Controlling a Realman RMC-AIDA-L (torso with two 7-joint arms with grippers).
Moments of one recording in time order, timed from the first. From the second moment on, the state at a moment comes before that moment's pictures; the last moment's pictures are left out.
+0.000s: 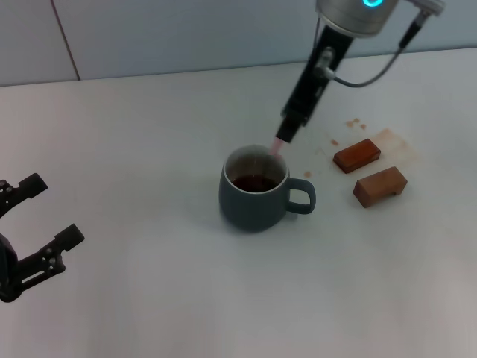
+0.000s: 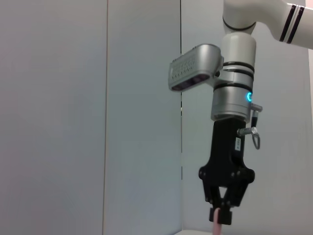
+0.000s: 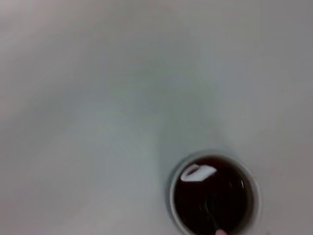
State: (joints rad) left arm -0.29 -2.06 0.29 0.48 1.93 1.95 -0.83; right arm 1.27 2.02 -1.11 -0.92 -2.73 -1.81 2.46
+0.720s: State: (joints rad) left arm -0.30 -2.06 0.30 0.48 1.93 1.94 -0.83; right arm 1.32 2.03 -1.10 -0.88 -2.78 -1.75 2.46
